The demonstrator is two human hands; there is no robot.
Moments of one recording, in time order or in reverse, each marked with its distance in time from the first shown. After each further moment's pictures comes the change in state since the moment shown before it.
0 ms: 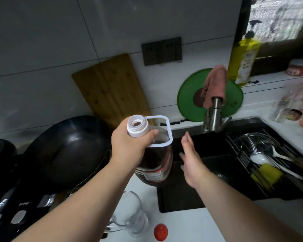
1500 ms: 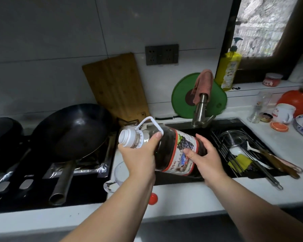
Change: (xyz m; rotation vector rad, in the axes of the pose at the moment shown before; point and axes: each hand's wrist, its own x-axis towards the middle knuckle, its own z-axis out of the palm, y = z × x) left_hand -0.117 0.014 0.014 -0.500 0.330 -0.481; right_hand -0.089 0.020 -0.073 -0.309 0.170 -0.269
